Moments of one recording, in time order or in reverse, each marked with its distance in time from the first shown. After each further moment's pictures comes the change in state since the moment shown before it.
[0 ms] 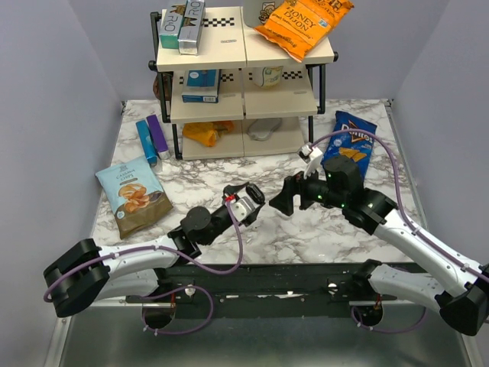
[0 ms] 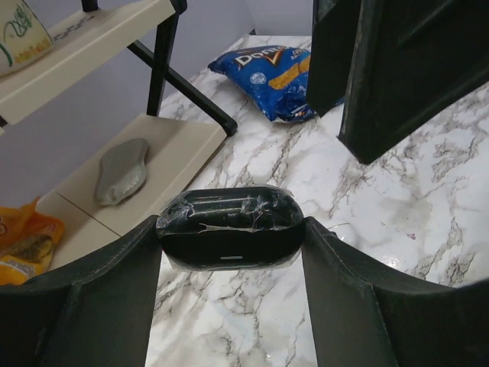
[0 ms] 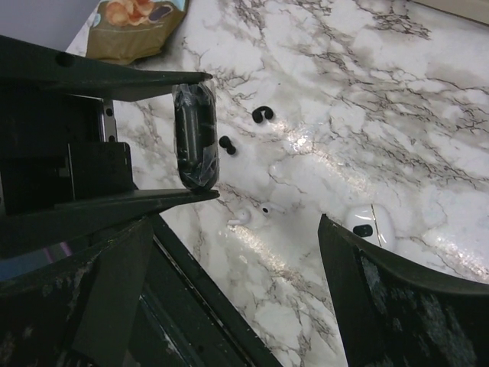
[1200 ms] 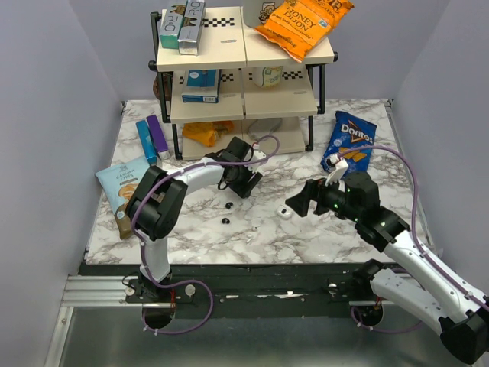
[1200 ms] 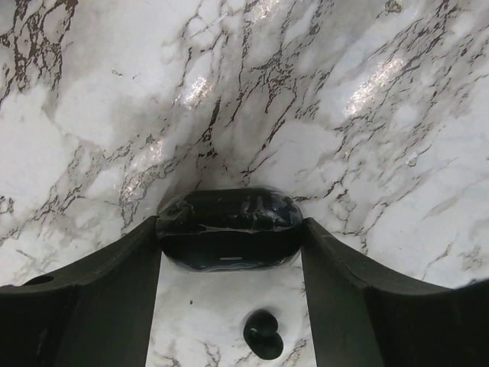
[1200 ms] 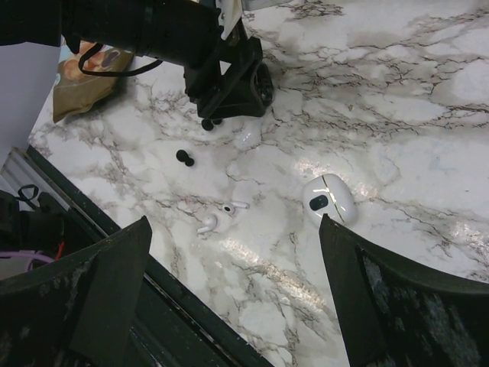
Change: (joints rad) left arm 0.410 0.798 0.910 -1.228 0.261 -0.102; right arm -0.133 -0.203 -0.235 0.084 0.047 0.122
